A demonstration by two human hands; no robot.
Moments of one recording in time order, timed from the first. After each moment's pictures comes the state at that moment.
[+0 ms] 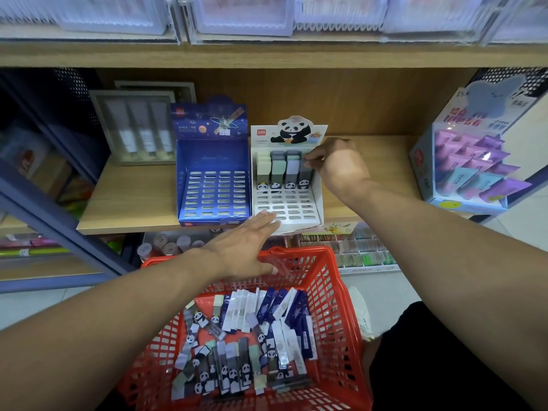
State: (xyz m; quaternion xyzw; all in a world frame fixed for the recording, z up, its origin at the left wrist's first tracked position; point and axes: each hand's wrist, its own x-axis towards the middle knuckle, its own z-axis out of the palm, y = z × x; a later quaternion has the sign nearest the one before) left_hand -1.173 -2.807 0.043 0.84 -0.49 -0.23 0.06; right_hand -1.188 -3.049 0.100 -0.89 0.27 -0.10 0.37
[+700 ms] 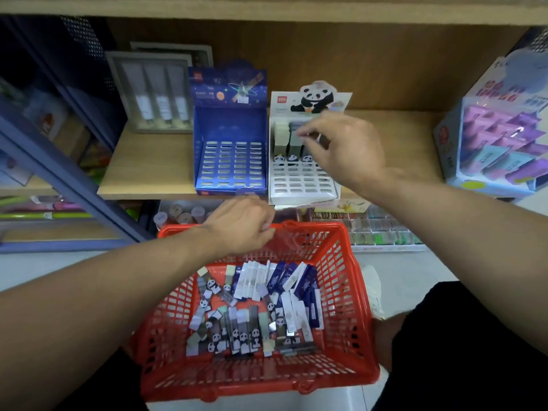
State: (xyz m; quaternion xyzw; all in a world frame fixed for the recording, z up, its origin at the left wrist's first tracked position) left_hand -1.177 -2.775 0.036 0.85 -0.50 -0.09 0.10; right_hand -1.223 -2.996 0.115 -0.96 -0.02 -0.26 0.12
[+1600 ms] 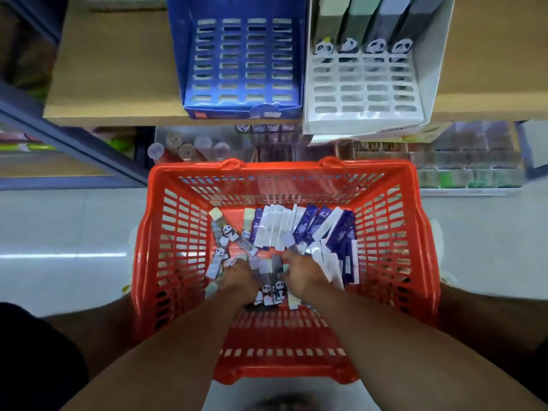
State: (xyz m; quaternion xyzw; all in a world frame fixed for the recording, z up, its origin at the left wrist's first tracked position) left_hand -1.274 -2.699 -0.233 0.90 -0.01 -0.43 0.06; right_hand -1.334 -2.846 -0.249 -0.84 0.23 0.35 0.35
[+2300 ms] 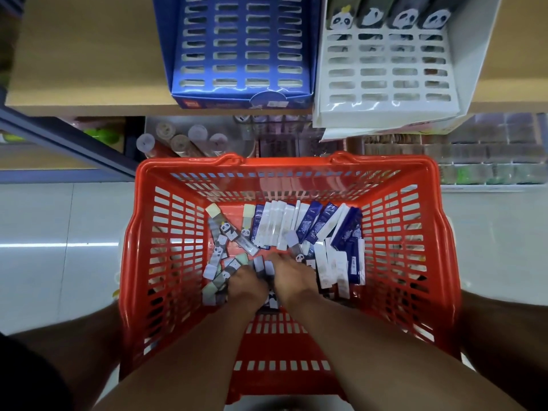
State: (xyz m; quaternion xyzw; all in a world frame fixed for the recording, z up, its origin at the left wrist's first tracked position) left_hand -1.289 -2.712 -0.258 0.89 0.08 -0.43 0.09; right_hand -1.325 -2.813 -0.249 -0.90 0.16 0.31 0.26
